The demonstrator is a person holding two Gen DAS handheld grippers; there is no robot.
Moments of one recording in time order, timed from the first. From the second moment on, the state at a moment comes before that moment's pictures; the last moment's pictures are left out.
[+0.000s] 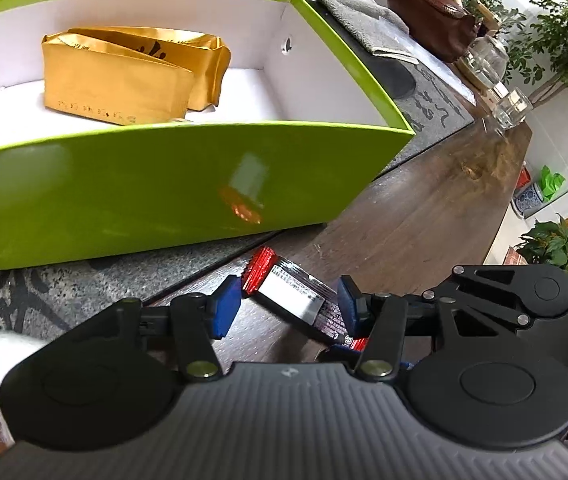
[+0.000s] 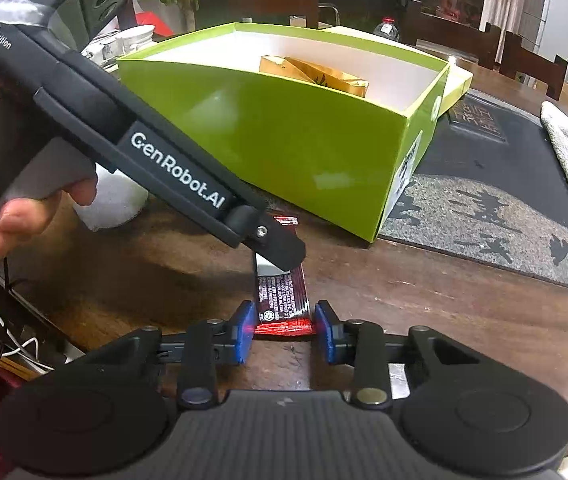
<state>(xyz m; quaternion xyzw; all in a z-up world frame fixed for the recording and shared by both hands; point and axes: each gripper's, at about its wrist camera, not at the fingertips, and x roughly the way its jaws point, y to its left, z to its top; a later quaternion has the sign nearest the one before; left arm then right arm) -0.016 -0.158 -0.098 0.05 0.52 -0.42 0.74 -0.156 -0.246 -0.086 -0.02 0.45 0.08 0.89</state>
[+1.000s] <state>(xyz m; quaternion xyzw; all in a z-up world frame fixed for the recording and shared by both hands) 0.003 -0.113 0.003 -0.03 0.43 -0.43 0.79 -0.136 -0.227 -0.005 -0.11 0.36 0.12 0.92</state>
